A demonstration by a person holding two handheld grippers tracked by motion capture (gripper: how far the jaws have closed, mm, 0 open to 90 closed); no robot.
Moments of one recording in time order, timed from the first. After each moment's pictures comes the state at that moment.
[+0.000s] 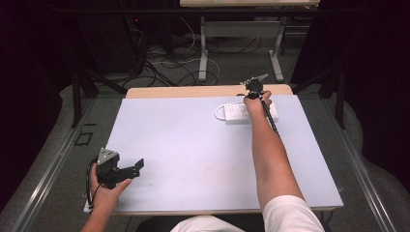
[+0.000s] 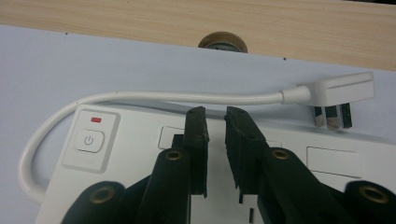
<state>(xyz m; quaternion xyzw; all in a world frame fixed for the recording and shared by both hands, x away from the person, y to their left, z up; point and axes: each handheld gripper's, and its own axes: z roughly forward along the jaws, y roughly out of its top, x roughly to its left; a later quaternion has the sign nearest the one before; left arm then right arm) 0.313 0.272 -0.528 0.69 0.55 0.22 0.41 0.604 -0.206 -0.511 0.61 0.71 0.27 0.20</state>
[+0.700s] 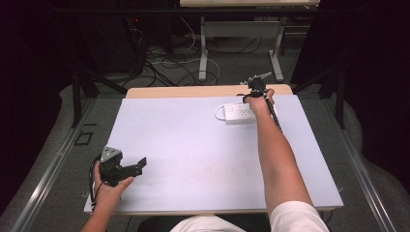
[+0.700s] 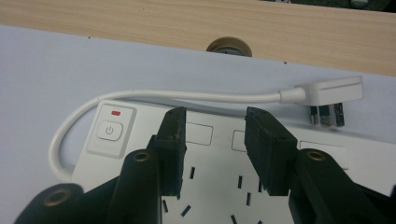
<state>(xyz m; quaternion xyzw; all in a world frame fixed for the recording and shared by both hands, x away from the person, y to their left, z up) 0.322 0.265 -0.529 0.70 0.54 0.21 0.42 0.595 -0.211 -0.498 0.61 0.72 0.29 0.19</state>
